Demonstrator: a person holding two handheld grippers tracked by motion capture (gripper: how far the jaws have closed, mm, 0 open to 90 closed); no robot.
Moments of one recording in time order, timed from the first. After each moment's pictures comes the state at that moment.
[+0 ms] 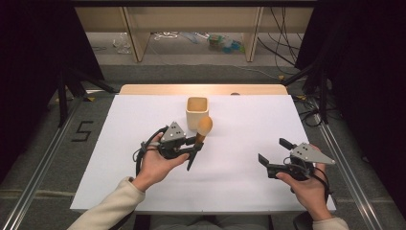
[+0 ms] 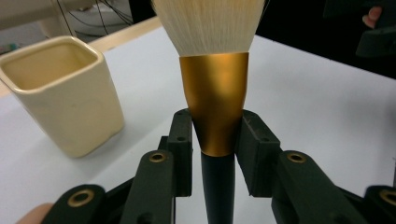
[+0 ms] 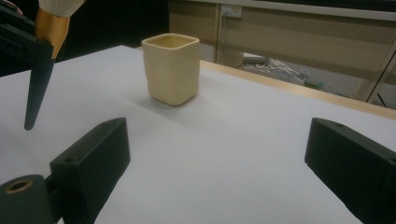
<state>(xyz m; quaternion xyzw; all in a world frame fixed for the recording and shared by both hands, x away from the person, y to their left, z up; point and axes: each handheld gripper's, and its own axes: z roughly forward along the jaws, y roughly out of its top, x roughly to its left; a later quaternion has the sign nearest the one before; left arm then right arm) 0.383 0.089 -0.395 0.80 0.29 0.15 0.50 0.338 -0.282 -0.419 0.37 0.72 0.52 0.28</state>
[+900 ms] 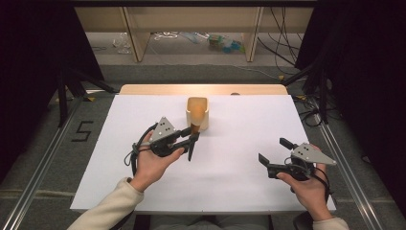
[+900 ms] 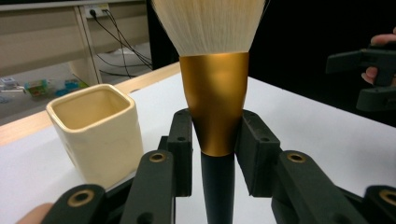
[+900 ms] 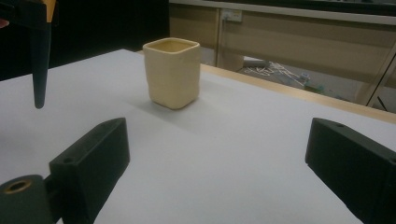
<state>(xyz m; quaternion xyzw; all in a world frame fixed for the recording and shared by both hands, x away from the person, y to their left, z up) 0.379 0.101 -0.382 0.74 0.31 0.19 0.57 0.339 -0.282 -0.420 0.36 0.71 0.54 0.29</state>
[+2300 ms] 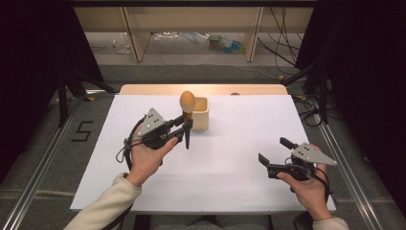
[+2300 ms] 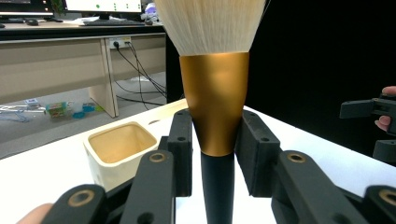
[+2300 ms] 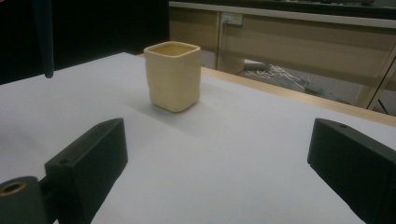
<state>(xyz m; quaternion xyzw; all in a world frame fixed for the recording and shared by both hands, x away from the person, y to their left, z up) 0.385 0.114 -0.362 0.69 0.32 0.22 0.61 0.339 -0.282 -0.419 0.36 0.71 0.54 0.29</state>
